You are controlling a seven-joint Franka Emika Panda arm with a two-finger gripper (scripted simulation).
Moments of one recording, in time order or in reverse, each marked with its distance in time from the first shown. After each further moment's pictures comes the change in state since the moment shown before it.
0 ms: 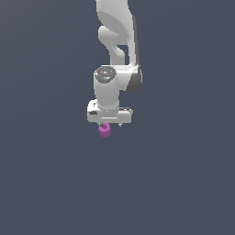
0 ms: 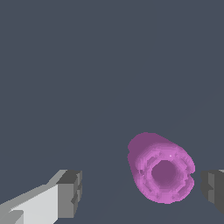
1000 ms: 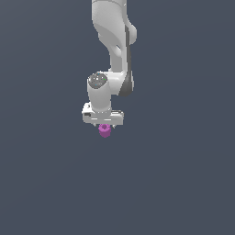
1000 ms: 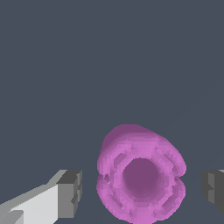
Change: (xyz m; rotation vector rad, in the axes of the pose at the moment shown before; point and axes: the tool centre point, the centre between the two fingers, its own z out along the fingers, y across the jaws) arm -0.019 0.035 0.040 -0.006 0.016 0.044
